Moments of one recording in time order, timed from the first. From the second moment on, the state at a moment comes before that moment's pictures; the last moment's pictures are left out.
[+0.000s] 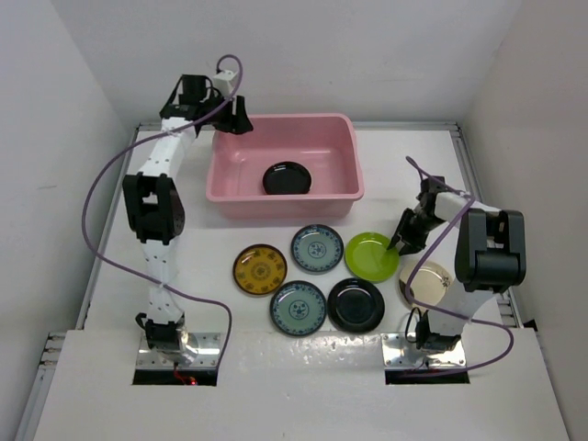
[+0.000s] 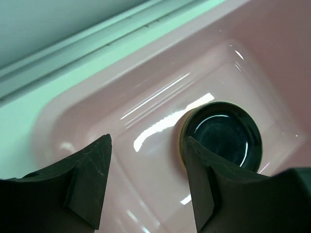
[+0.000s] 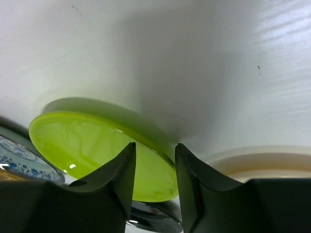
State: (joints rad) left arm -0.08 2.27 2.19 -0.52 0.56 0.08; right arm -0.11 1.74 0.92 -0.65 -0.24 0.39
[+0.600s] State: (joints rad) left arm 0.02 2.07 2.03 -0.63 0.65 0.18; right arm -0.07 1.66 0.78 -0.50 -0.31 0.41
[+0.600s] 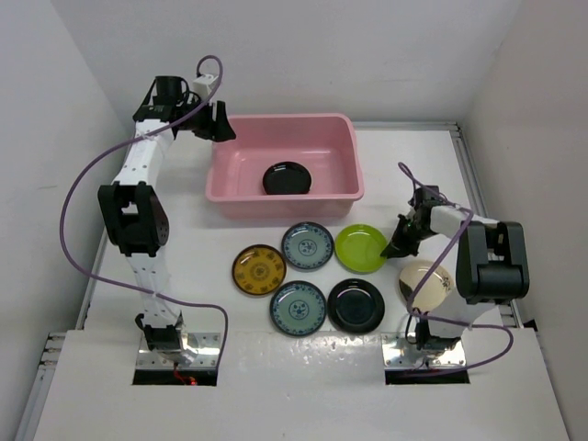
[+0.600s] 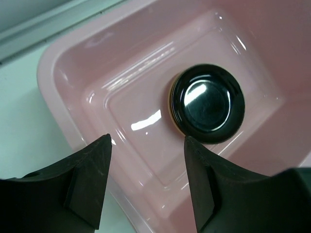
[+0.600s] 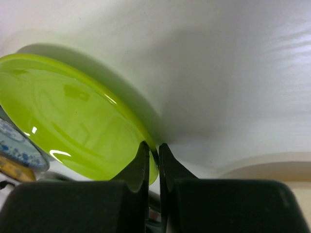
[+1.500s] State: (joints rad) left arm 0.06 2.06 2.02 -0.66 0.66 0.21; right arm 0.06 1.20 1.00 -0.49 0.44 0.72
